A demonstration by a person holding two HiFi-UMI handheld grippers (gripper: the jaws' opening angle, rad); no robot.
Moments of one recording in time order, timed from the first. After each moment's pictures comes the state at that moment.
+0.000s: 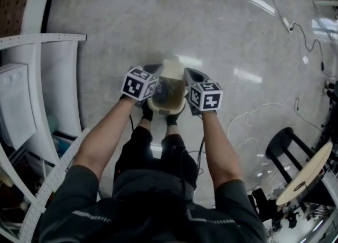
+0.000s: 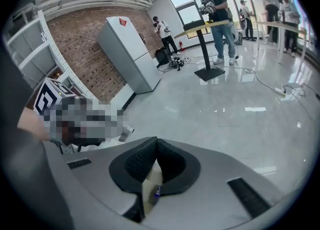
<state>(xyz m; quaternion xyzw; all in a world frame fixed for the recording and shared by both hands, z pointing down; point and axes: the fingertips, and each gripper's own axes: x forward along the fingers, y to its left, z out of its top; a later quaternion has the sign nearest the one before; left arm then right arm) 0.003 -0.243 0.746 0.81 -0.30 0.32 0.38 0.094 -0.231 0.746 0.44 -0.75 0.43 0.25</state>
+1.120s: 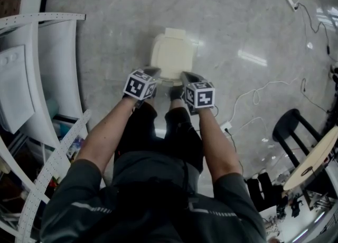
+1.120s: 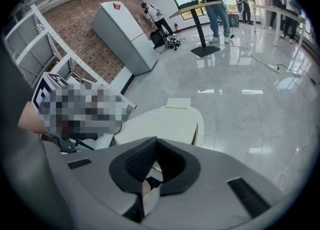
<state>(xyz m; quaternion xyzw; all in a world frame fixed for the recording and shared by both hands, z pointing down) -0.016 -0.070 0.804 0.77 -0.26 0.39 0.43 0.082 -0.061 0.801 0.41 -0.70 0.49 0.31</state>
